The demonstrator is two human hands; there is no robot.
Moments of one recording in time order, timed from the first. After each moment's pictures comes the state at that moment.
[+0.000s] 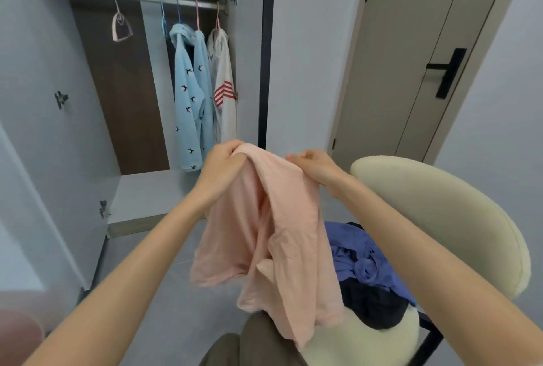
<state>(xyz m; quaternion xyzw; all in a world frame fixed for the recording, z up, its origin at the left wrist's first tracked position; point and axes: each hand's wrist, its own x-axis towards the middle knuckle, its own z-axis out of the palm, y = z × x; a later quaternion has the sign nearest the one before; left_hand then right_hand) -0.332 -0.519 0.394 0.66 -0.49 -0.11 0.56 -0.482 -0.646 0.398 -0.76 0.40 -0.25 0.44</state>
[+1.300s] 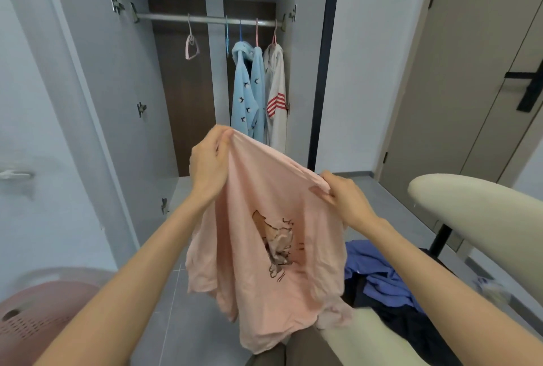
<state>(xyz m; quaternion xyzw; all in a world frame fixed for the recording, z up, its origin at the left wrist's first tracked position) -0.243 -0.463 0.396 0.68 -0.41 0.15 0.59 -0.444 -0.637 0.342 -0.93 0.23 -0.28 0.09</state>
